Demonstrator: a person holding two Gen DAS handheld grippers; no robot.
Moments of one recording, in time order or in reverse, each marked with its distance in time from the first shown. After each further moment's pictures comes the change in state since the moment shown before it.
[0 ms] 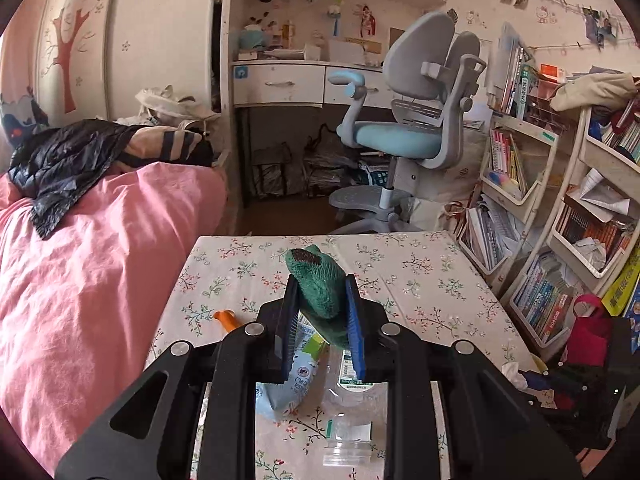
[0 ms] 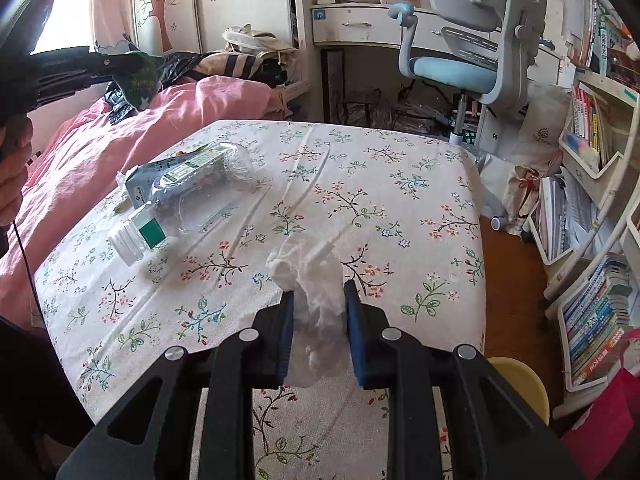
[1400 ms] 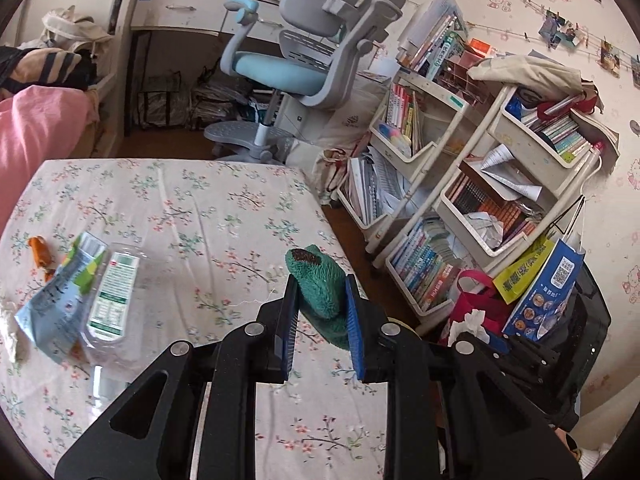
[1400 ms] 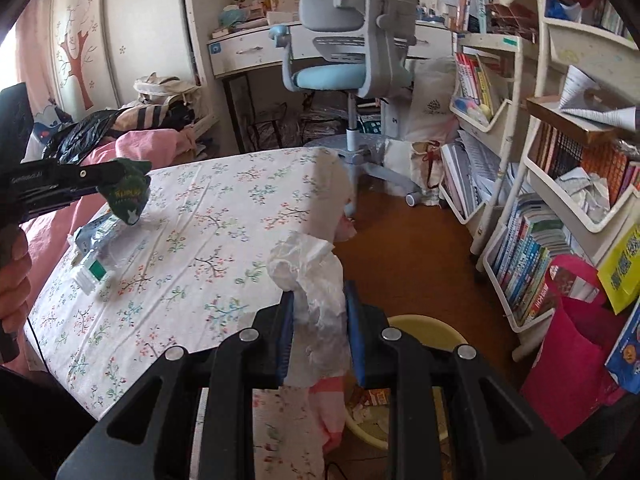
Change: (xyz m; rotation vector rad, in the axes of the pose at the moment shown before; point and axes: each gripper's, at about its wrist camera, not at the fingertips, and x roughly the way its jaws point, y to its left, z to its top) left arm 0.048 -0.127 -0.035 -0.078 0.236 -0.418; right arm -0.077 -0.110 -0.026 0.253 -0.032 -0.195
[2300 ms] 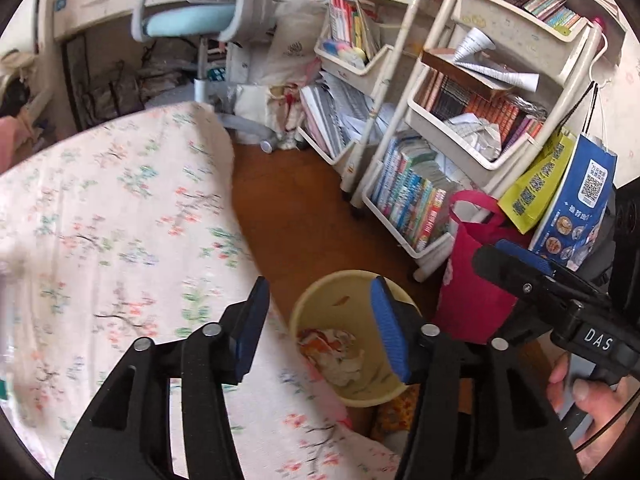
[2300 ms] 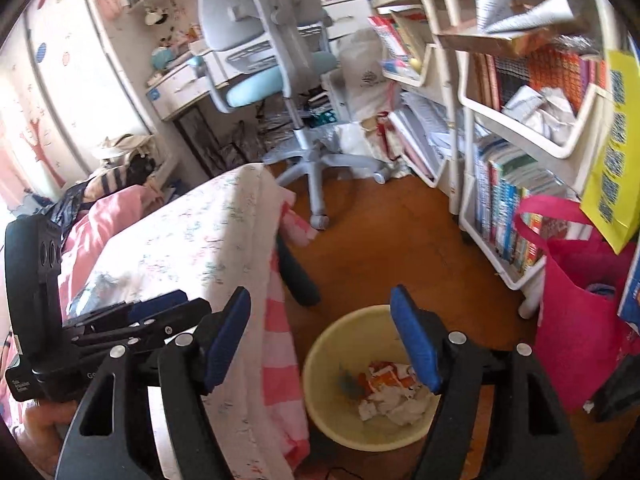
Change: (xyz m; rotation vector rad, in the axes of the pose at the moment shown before) left arm 0.125 -0.129 -0.049 0.187 0.167 0.048; right arm -0.002 -0.082 0.003 0.242 -0.021 0.073
